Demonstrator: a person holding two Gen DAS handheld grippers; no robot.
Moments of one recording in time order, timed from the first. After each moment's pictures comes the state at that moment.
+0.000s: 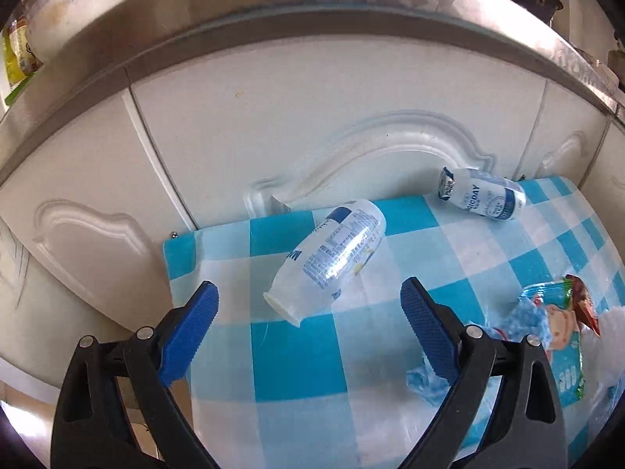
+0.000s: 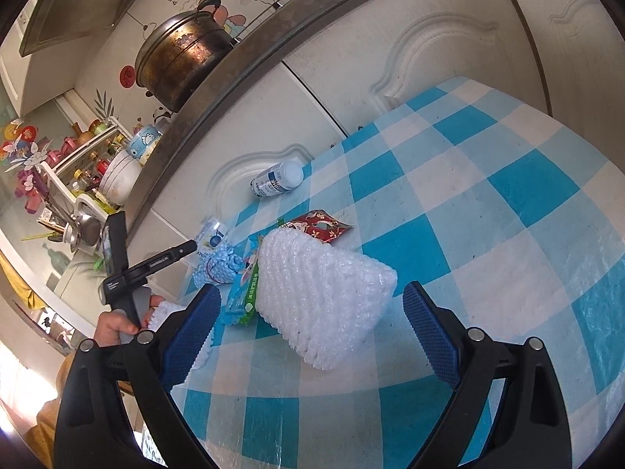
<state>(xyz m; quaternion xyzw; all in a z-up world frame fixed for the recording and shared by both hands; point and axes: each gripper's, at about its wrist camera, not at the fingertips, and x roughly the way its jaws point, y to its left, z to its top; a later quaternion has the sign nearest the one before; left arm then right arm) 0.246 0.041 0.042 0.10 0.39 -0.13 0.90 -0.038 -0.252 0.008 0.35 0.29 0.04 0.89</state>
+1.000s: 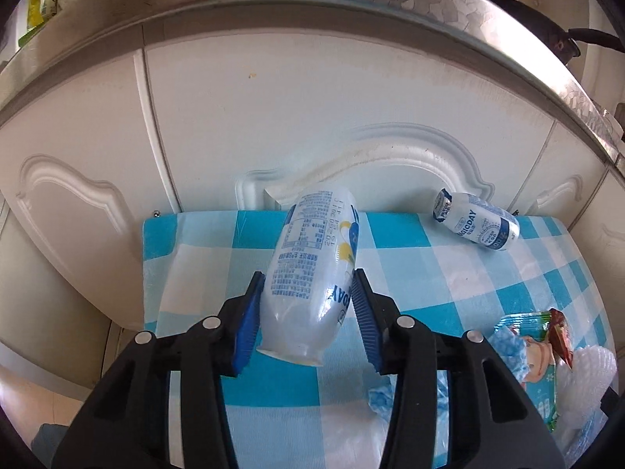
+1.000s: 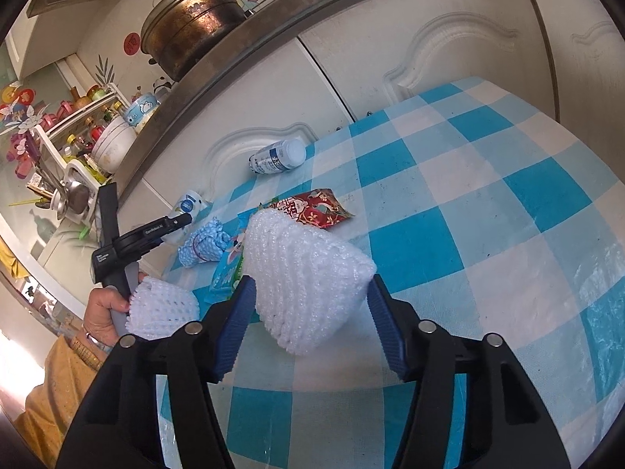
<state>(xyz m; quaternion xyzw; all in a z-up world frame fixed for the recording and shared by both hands) 0.231 0.055 0.034 0.01 0.38 -0.13 0.92 -0.024 -0.236 0.006 0.30 0.32 0.04 0.90</state>
